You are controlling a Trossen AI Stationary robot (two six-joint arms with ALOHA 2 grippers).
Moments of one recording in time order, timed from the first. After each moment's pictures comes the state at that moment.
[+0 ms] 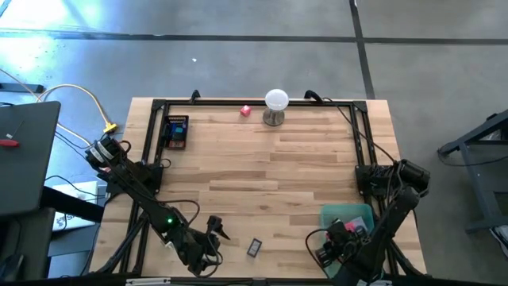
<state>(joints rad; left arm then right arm) -0.80 1.62 0.96 -0.05 -0.35 -0.34 1.01 1.87 1.39 -1.24 0.27 2.14</state>
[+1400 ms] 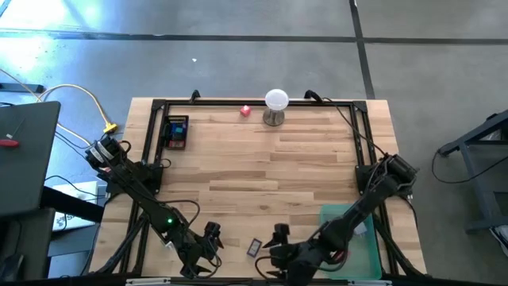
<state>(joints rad) -0.80 1.62 0.96 -0.07 -0.14 -0.40 0.73 1.91 1.54 -0.38 0.39 0.47</state>
